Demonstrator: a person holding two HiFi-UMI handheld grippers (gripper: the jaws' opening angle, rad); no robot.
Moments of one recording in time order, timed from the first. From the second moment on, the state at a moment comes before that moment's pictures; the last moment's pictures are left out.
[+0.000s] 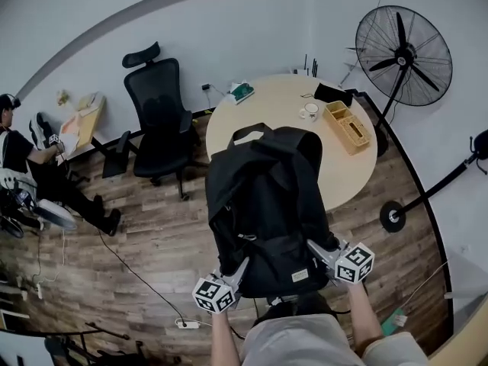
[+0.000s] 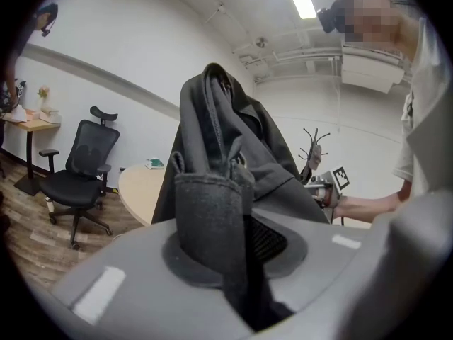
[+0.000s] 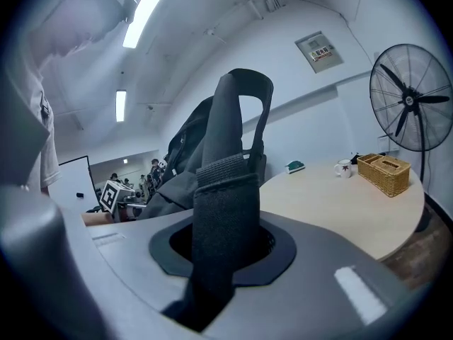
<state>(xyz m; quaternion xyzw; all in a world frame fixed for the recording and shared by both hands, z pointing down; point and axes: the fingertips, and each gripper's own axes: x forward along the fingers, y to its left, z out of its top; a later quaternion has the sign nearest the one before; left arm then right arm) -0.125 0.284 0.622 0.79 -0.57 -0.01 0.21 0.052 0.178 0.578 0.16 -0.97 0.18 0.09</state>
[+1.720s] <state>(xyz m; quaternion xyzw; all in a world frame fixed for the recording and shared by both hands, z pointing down) -0.116 0.088 0.645 0.71 -0.67 0.01 0.21 0.028 -0.059 0.615 0.03 -0.97 0.19 0.12</state>
